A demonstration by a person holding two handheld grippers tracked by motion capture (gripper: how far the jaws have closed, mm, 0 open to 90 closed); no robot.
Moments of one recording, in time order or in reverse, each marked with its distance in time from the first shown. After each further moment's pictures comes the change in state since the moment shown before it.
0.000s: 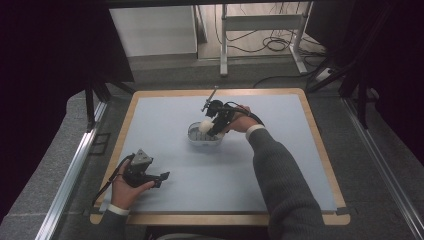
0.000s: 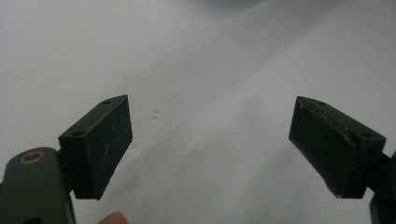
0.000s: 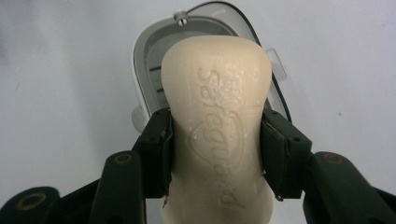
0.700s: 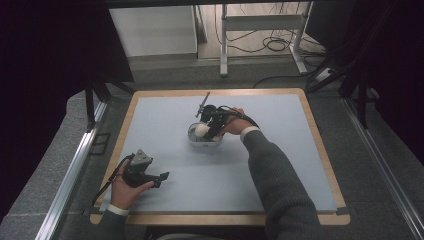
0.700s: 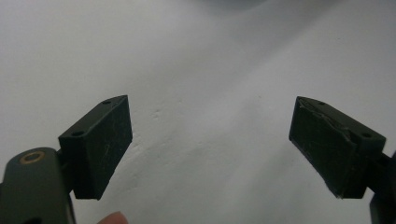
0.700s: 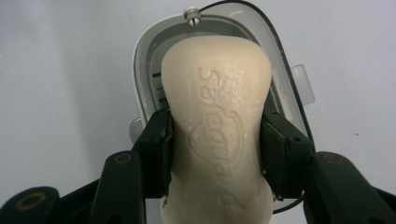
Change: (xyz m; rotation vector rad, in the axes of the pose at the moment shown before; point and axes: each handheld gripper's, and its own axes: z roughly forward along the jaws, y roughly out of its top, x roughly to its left) left arm 0.001 -0.001 -0.001 -0.002 0.002 -0.002; right arm 0.008 0.009 0.021 0.037 -0.006 -0.080
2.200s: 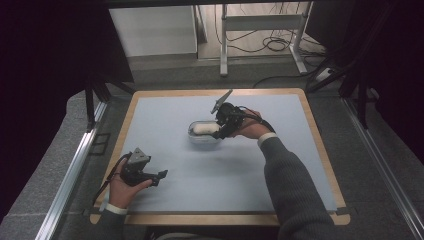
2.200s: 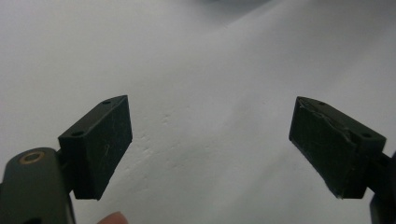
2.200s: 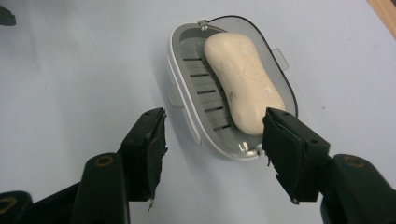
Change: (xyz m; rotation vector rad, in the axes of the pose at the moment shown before) left arm 0.004 0.003 -0.005 -0.015 0.004 -0.003; right arm 0.013 -0.039 -0.049 -0.178 -0.049 0.079
